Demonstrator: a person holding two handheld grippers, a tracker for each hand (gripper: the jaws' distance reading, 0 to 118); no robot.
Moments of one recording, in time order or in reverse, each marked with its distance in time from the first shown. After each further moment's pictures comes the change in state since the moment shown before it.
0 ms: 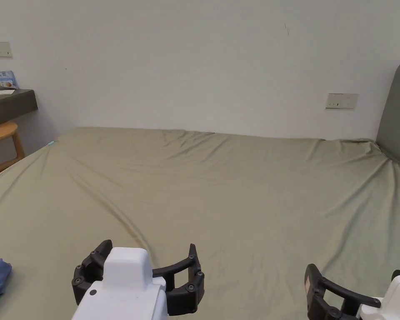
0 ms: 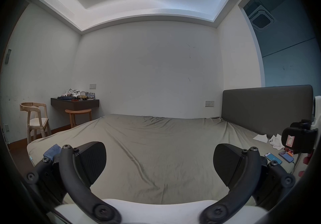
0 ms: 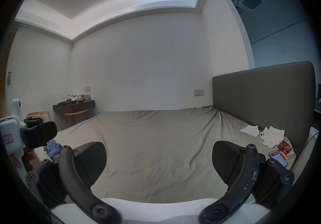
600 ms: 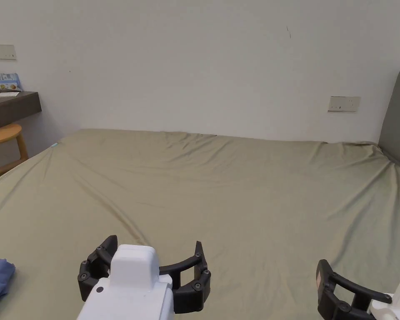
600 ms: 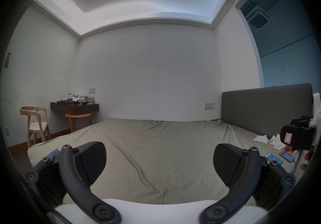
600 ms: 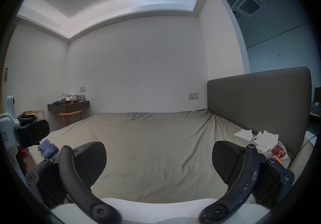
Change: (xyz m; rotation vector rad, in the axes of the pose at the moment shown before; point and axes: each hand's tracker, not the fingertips) left arm 0.006 0.007 0.004 0.033 -0.003 -0.020; right arm 0.005 0.008 0.001 0.020 -0.053 0.024
